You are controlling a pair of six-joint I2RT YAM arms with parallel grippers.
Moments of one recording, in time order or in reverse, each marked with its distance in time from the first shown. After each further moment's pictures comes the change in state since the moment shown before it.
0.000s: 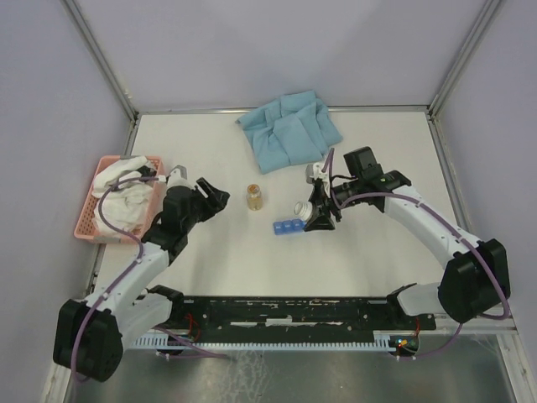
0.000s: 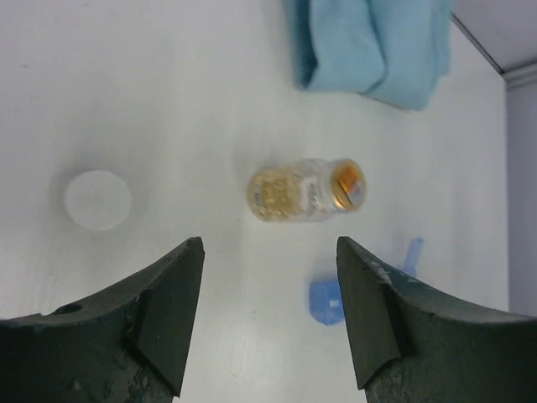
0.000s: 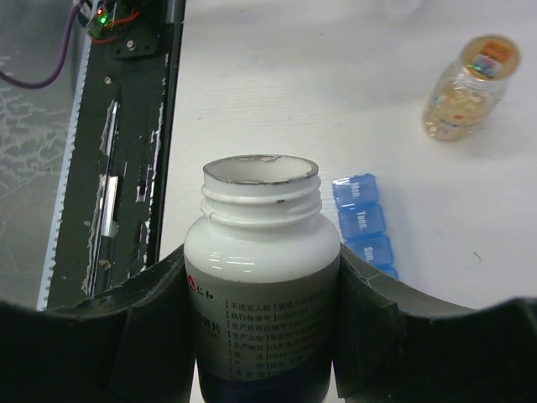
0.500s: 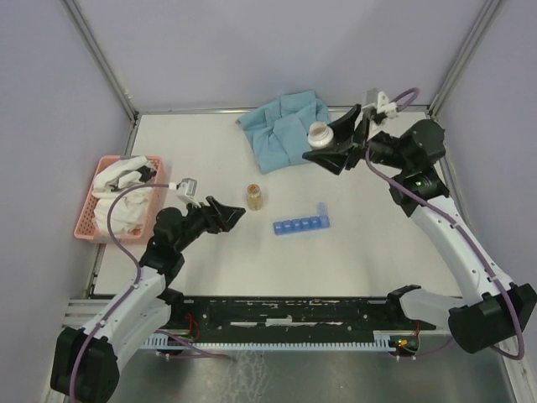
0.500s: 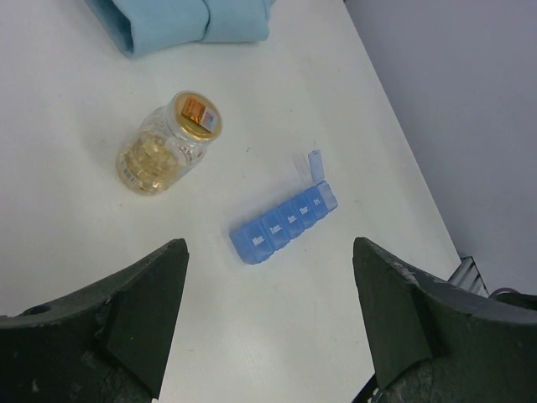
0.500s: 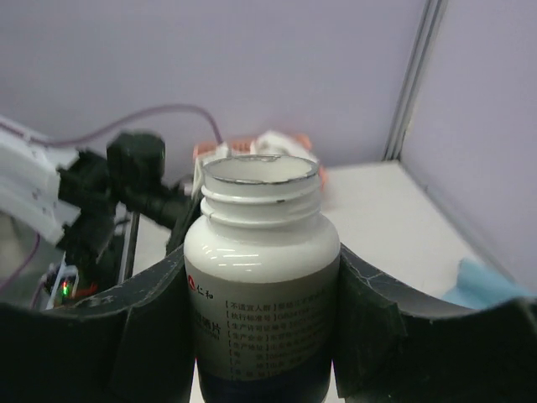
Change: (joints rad) left arm 0.000 -0.248 -0.246 0.308 0.430 0.145; right arm -0.102 -0.220 0.079 0.846 0.024 0.815
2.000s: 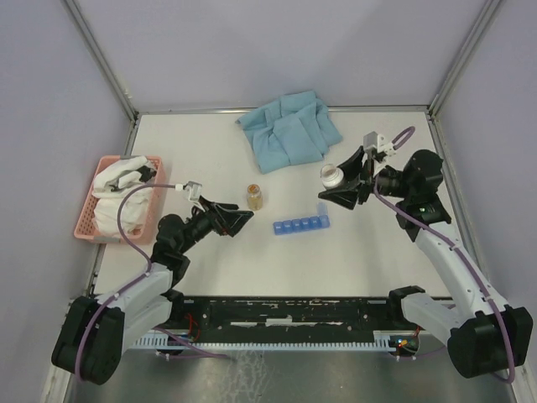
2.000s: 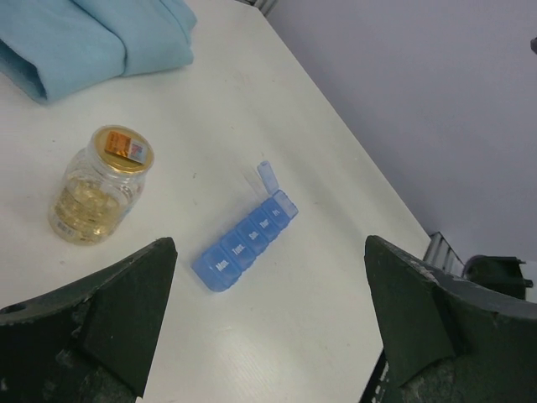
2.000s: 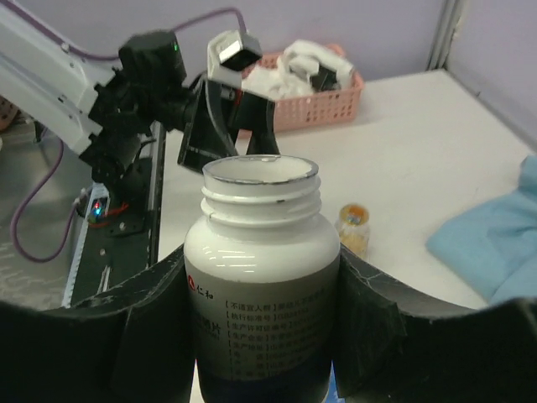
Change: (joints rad) left arm -0.008 0.196 -0.115 0.542 0.172 -0.035; right arm -0.137 -0.147 -0.325 0.259 -0.147 0.188
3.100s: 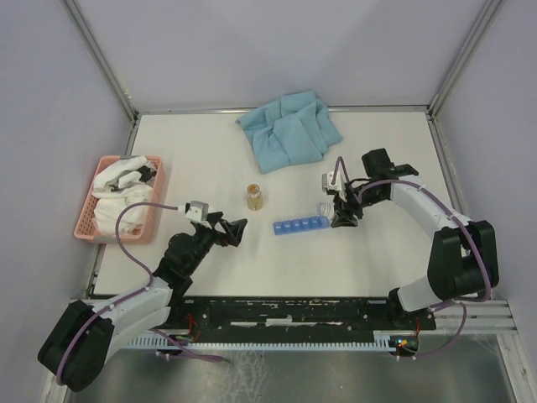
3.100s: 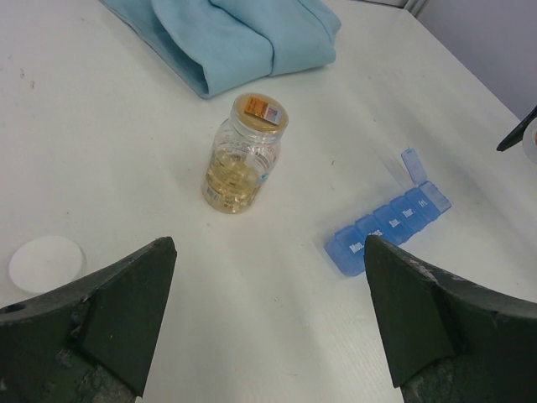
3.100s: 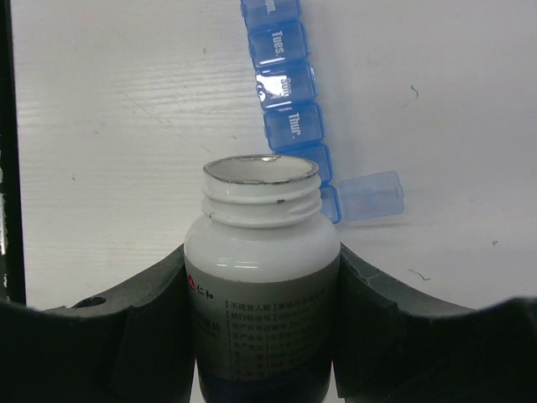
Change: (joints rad) left arm -0.222 -0.118 -0.149 -0.050 -0.554 0.351; right arm 0.015 0.465 0.224 -1.265 0.307 -1.442
